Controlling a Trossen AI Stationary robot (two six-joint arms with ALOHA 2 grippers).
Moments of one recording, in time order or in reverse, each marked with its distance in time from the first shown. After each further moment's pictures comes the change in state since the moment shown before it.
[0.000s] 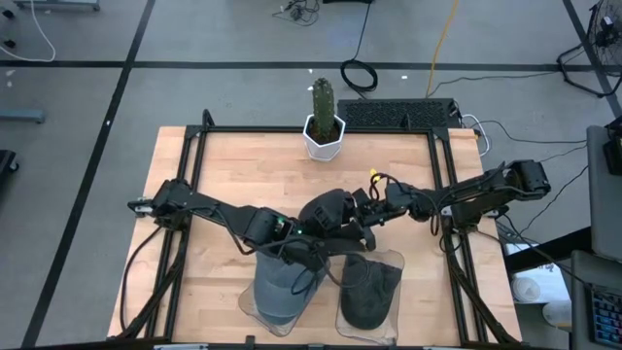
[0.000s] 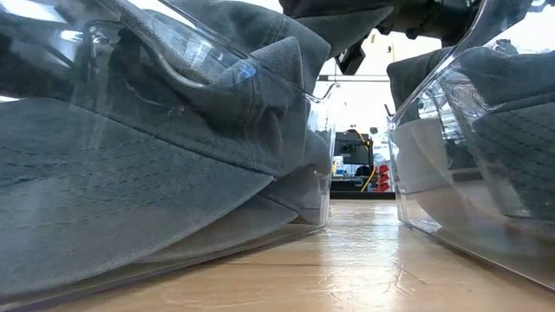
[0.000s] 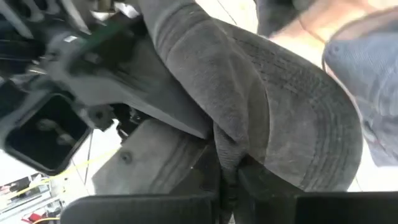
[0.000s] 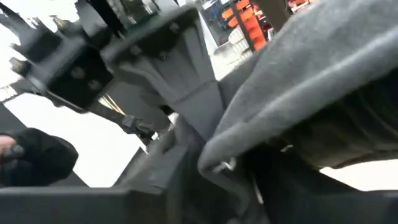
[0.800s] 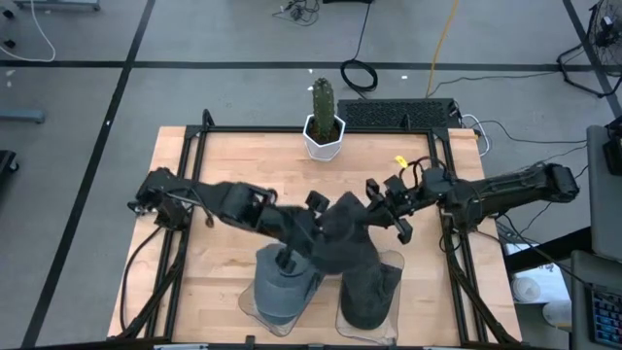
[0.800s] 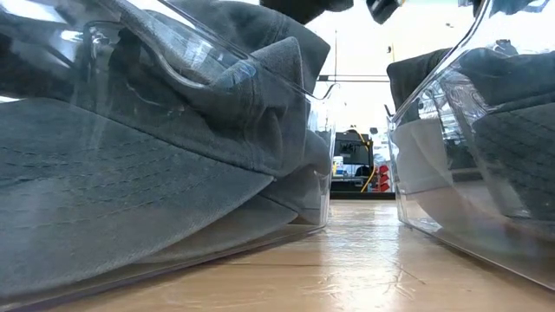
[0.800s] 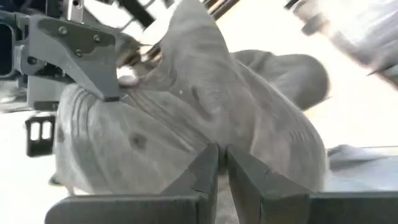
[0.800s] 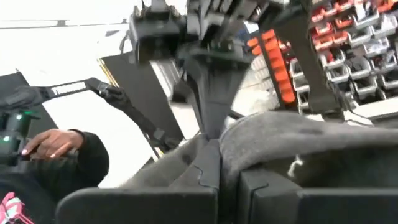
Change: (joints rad) left arm 0.039 -0.137 0.000 0.076 0.408 -0.328; right arm -0.021 -0.361 0.002 -0.240 -0.067 -0.063
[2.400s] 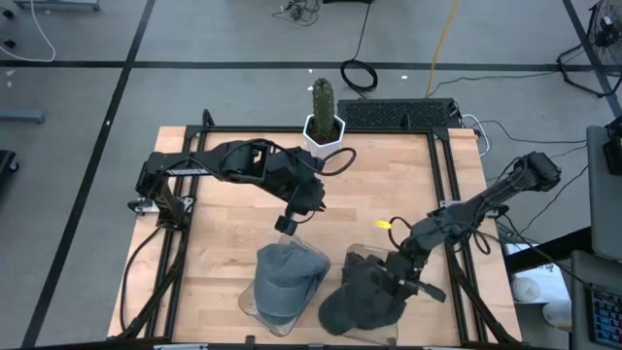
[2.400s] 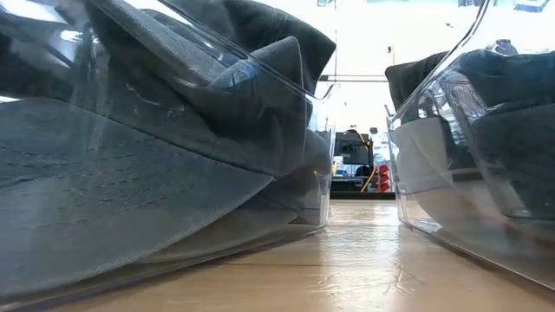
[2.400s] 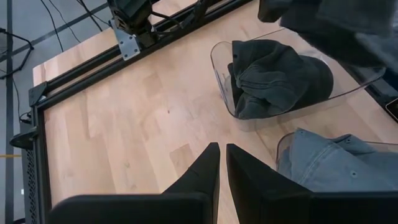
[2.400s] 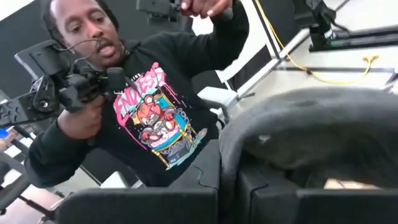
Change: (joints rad) left arm 0.253 -0.047 -0.004 -0.013 0.250 -0.042; right arm 0.443 0.185 0.183 -0.259 -0.250 -0.015
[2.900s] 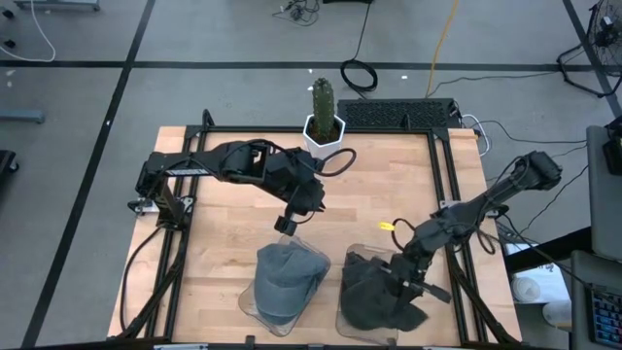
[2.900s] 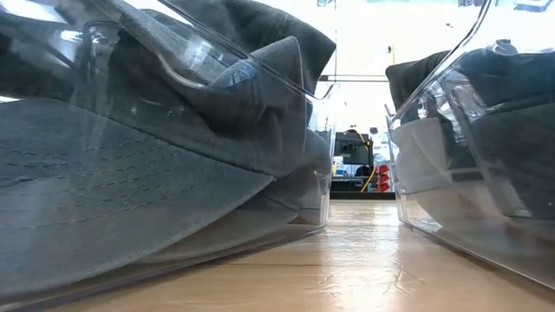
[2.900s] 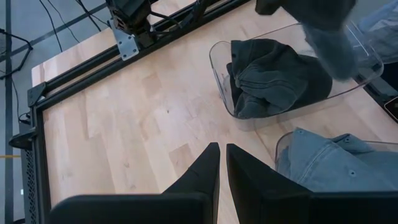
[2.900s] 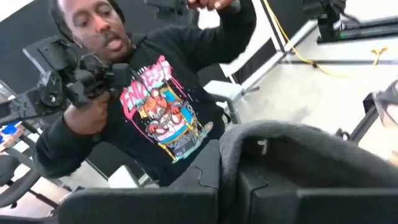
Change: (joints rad) left arm 0.000 0.000 0.000 -0.002 0.000 0.001; right arm 0.015 -0.021 0.000 -0.042 -0.002 0.007
